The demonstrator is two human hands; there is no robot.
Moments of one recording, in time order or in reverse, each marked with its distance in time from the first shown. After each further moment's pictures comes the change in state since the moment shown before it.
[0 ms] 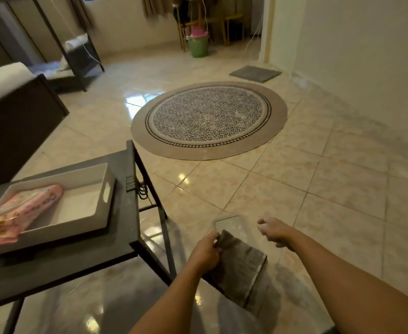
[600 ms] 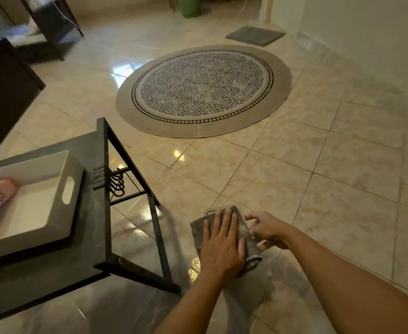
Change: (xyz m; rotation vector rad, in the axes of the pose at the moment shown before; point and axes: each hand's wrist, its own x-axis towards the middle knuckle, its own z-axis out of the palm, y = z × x) left_hand 0.047 -0.014 0.065 0.660 0.200 0.229; right_hand 0.051 0.000 0.029 0.241 -0.204 0.025
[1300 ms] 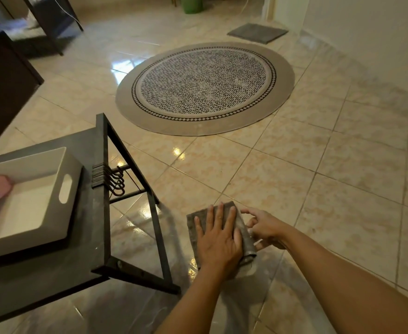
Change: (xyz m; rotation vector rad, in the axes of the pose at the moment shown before) left_hand 0.013 -0.007 -0.004 -0.009 0.004 -0.134; right_hand 0.007 -0.004 0.007 0.067 -0.039 -0.095
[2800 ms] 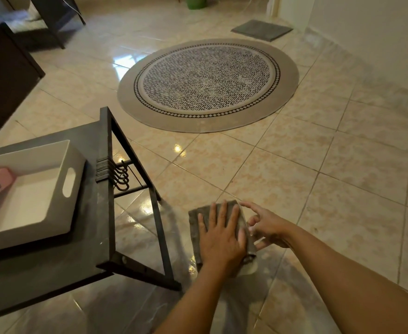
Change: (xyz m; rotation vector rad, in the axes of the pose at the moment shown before) left_hand 0.002 -0.008 0.013 0.003 0.042 0.014; right_hand -0.005 -0.007 0.004 0.022 -0.028 -0.016
